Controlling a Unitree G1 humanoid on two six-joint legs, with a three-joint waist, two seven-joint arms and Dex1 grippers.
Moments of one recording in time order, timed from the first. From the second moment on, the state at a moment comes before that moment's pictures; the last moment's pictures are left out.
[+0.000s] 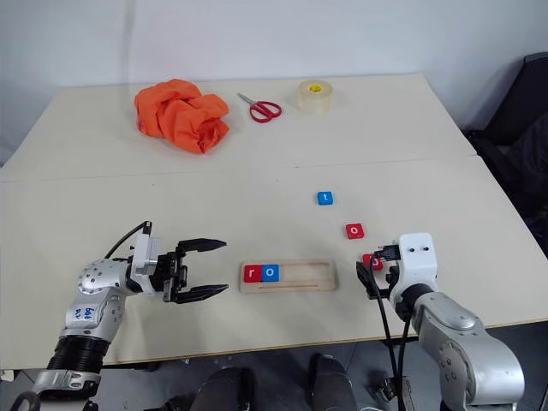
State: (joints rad) left arm -0.27 0.51 0.07 0.21 -0.48 -0.12 -1.35; right arm -0.03 -0.40 -0.31 -0.80 0.40 1.28 0.21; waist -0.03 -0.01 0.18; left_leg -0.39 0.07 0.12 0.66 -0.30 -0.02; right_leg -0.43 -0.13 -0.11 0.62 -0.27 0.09
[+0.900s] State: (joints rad) left arm -0.09 0.48 0.08 0.03 -0.48 -0.13 -1.22; right arm -0.50 -1.02 0.23 0.17 0.12 0.22 1.34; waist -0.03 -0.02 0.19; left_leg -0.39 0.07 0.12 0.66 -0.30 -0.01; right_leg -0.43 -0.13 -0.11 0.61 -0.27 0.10
